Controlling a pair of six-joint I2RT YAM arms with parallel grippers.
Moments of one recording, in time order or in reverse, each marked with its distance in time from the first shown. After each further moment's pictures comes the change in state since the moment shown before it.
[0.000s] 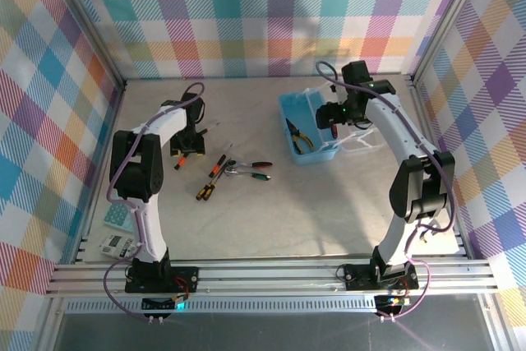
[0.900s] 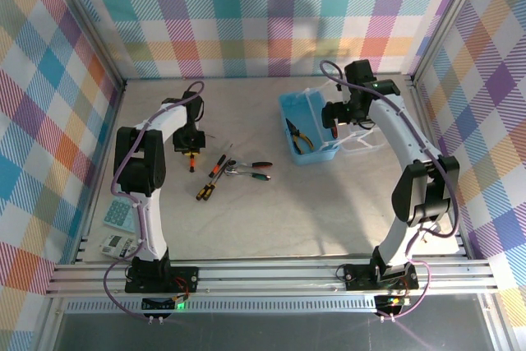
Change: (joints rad) left arm 0.019 0.067 0.063 -0.013 0.098 0.055; right arm -0.003 -0.039 -0.002 -0.022 0.074 0.014
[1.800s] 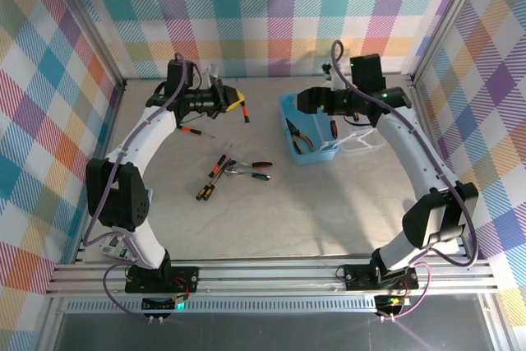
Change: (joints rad) left arm -0.101 -0.387 -0.103 0.665 0.930 -0.586; right arm 0.080 -0.180 -0.067 0.293 -0.658 0.202
